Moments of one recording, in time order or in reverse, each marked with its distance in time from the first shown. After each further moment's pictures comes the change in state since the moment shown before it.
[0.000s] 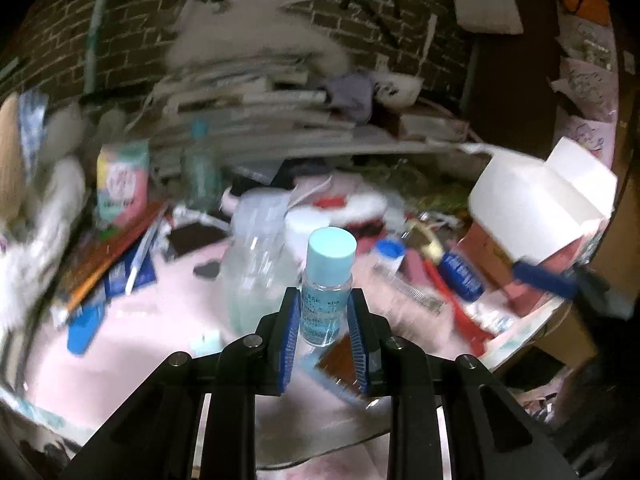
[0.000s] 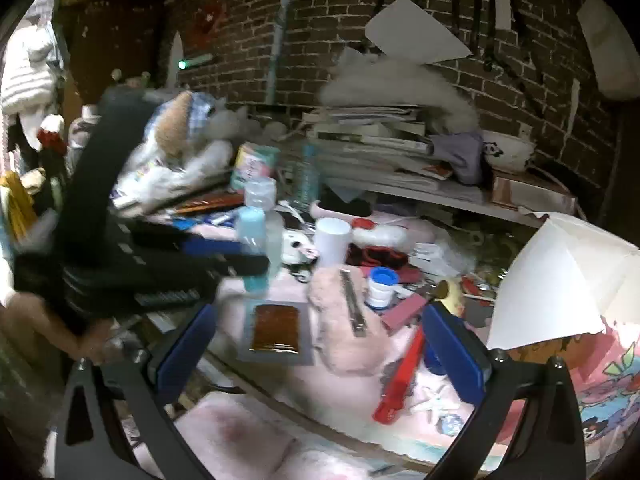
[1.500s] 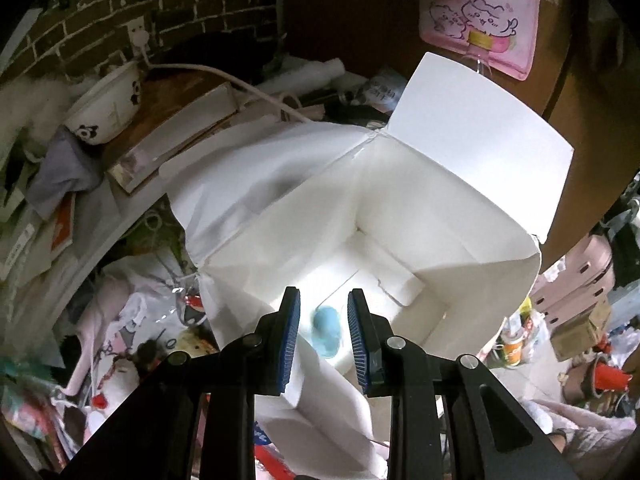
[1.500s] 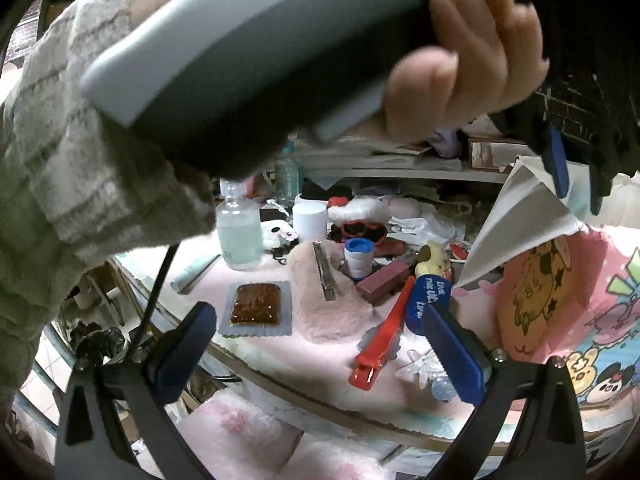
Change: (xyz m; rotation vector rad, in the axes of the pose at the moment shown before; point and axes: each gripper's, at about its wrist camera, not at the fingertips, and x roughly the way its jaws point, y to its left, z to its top) left arm 0.109 -0.233 0.125 0.434 0.411 -0.290; right arm -0.013 -0.033 -0.032 0.124 -0.041 0.053
